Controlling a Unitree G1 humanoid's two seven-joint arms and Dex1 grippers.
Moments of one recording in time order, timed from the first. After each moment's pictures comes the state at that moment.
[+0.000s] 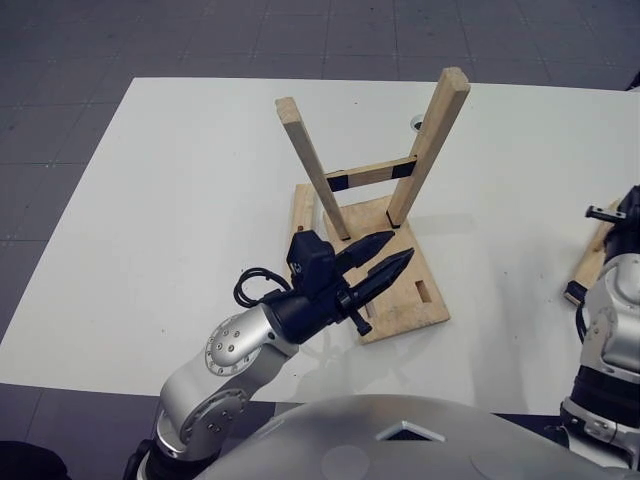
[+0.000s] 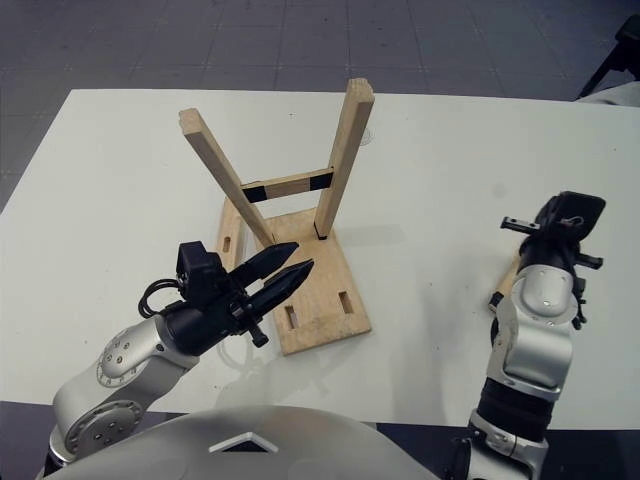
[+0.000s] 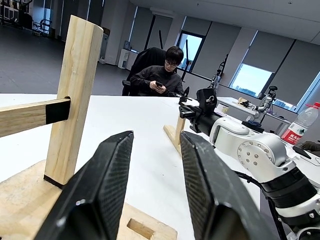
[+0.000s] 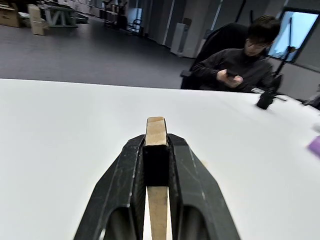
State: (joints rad) left arm 0.28 0.34 -0.31 -0.90 -0.70 0.55 -0.27; right arm 0.08 -0.27 -0.33 -0.37 0.09 0.52 -0.08
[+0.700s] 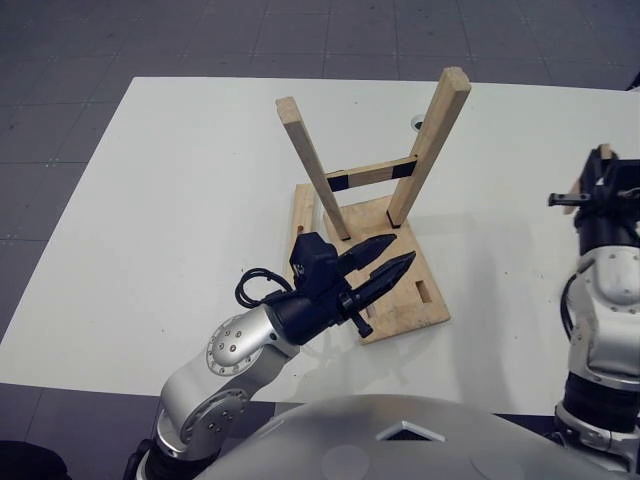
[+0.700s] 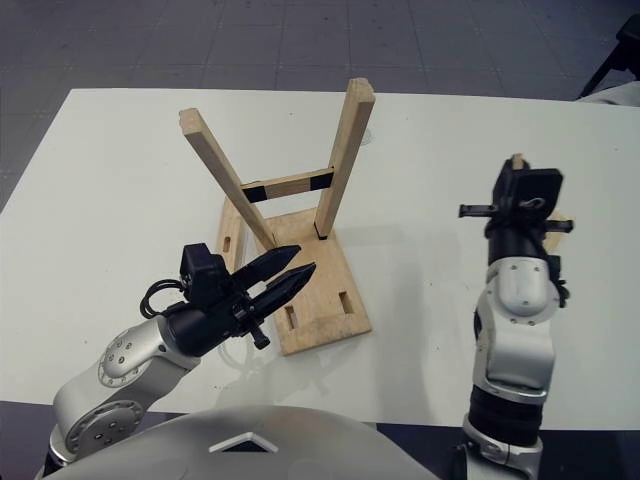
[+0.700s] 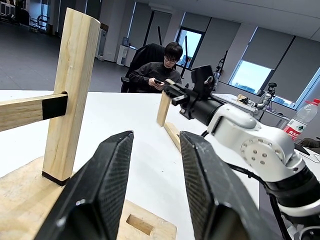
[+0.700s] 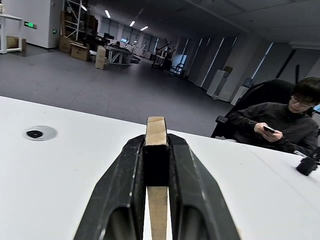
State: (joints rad) left arm 0.28 0.34 -0.32 -0.90 -0.70 0.56 -0.28; right arm 0.06 -0.35 -0.30 -0.47 0.01 0.43 0.01
